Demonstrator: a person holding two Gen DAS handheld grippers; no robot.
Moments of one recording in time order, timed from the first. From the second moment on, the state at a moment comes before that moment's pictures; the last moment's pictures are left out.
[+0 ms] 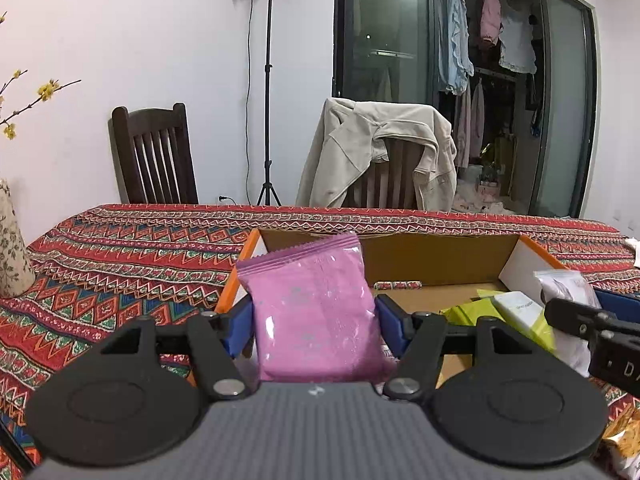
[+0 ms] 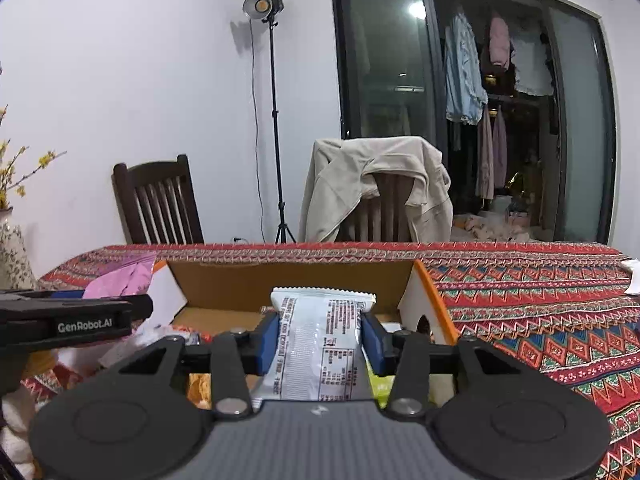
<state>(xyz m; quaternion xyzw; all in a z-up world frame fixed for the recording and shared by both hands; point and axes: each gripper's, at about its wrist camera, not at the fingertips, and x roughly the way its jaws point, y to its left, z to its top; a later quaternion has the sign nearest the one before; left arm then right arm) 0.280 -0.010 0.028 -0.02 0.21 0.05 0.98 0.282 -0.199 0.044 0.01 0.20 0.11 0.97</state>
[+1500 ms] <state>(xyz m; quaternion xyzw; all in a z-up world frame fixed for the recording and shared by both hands) 0.157 0.007 0.066 -0.05 0.17 0.03 0.98 0.165 -0.220 0.076 -0.03 0.19 0.11 0.98</state>
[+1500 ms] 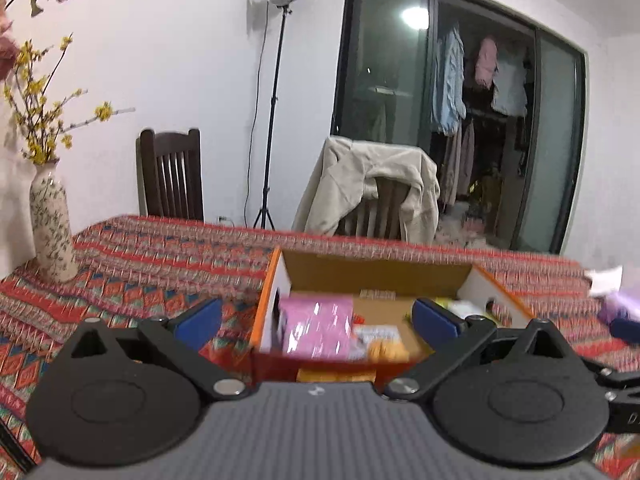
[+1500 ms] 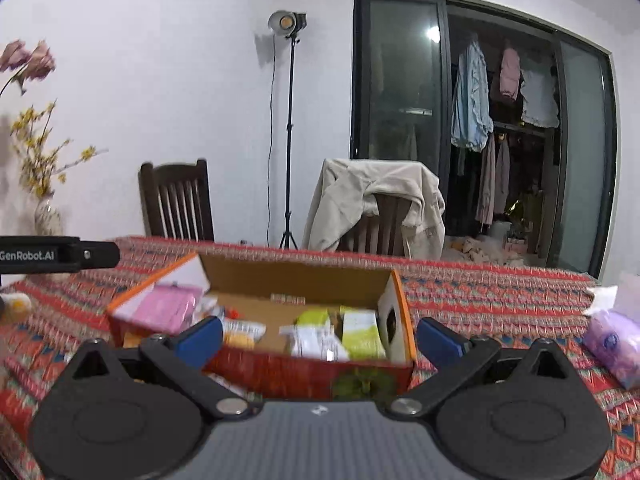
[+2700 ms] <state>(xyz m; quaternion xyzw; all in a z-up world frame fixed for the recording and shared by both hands) 0.116 0.042 -0.016 -0.06 0.27 0.04 0.96 0.128 -0.229 -0.008 -0.03 0.35 0.10 0.93</state>
